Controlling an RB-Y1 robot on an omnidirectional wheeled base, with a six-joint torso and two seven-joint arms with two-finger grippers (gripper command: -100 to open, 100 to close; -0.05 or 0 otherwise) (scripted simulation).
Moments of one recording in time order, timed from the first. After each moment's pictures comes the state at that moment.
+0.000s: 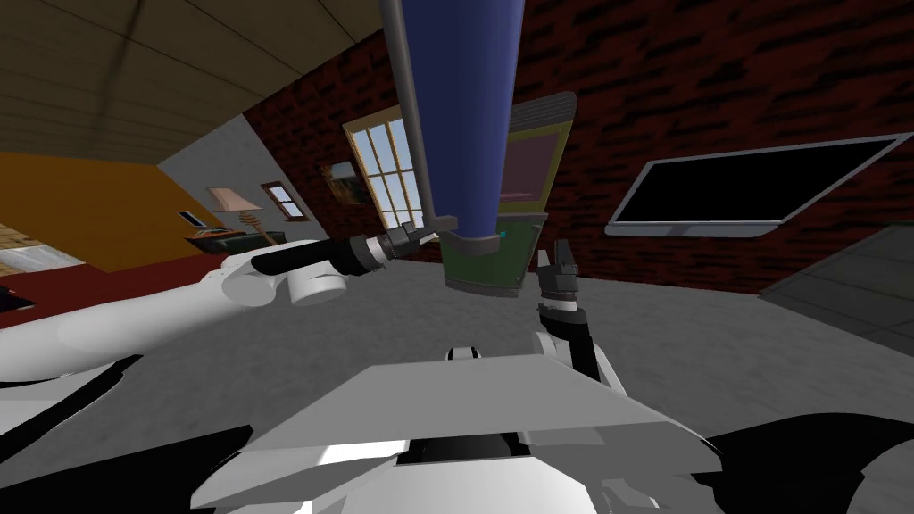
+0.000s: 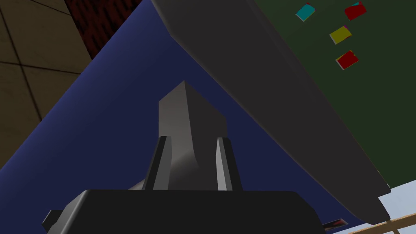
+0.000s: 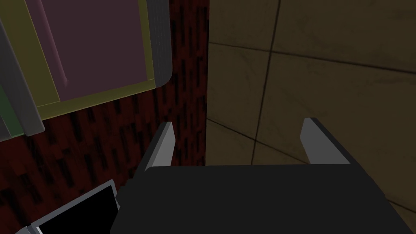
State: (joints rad) left arm -0.60 1.52 -0.50 -2.34 0.95 -0.02 -0.08; right arm 0.46 0.03 -0.05 -2.30 0.09 -0.53 0.05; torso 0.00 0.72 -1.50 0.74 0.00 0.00
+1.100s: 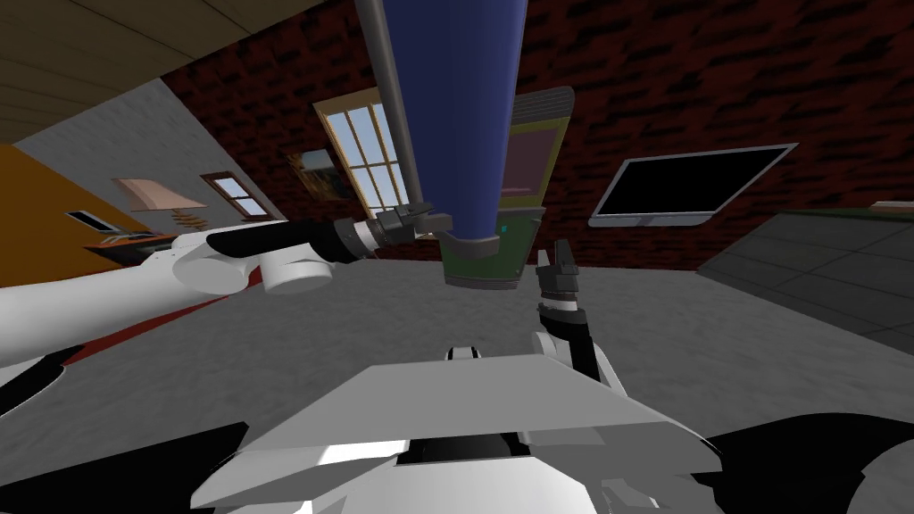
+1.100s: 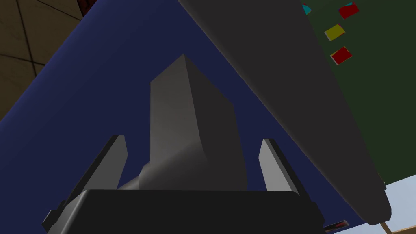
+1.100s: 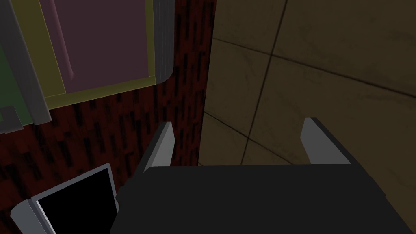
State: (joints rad) left arm -0.72 1.62 -0.51 -2.33 1.06 -0.02 -0.04; right arm 0.46 0.03 -0.05 -2.30 0.09 -0.53 0.05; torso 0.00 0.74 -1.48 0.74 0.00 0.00
